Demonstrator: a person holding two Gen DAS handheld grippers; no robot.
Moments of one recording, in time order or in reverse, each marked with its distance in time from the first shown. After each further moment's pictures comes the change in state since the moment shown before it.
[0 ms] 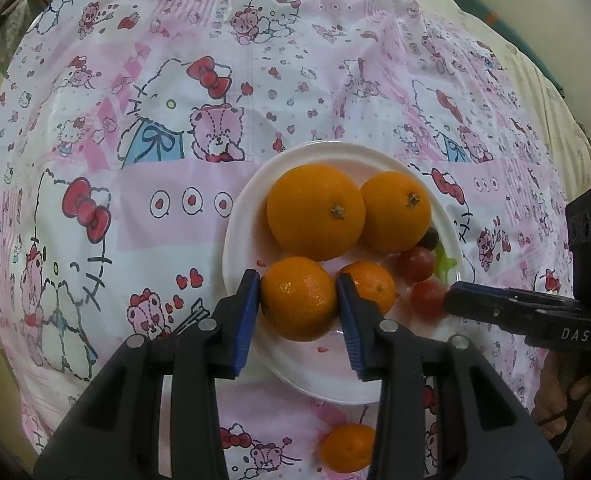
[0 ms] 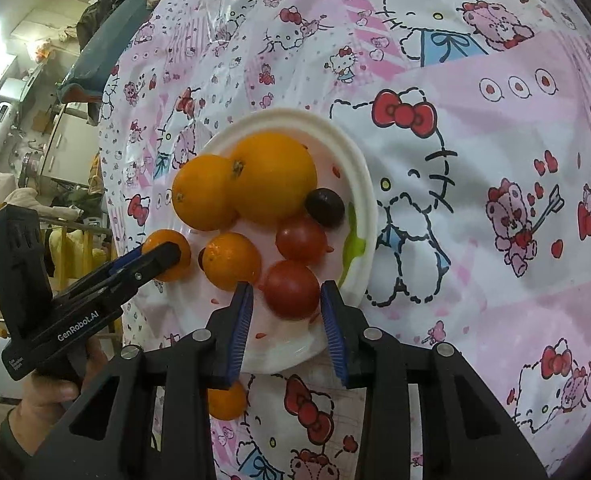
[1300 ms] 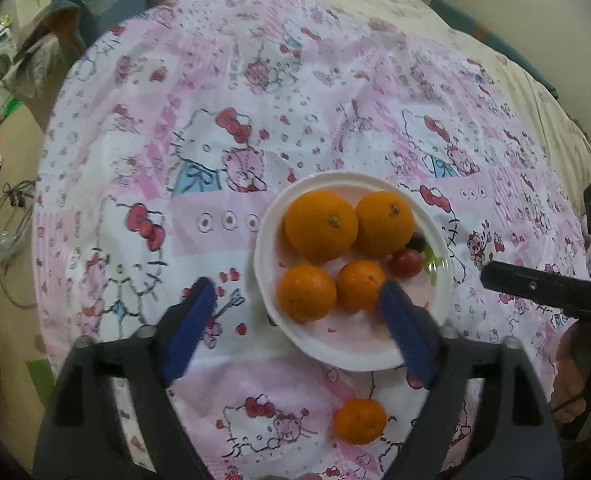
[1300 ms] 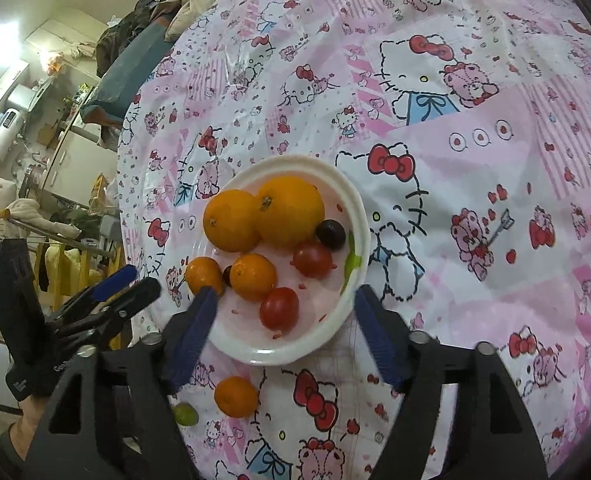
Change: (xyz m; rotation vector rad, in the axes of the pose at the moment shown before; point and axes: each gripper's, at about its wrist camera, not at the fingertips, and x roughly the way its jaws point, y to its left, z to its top) left arm -0.062 -0.007 -0.020 0.051 -0.148 0.087; right arm -0.048 0.024 -0.018 -0.045 -0.153 -0.044
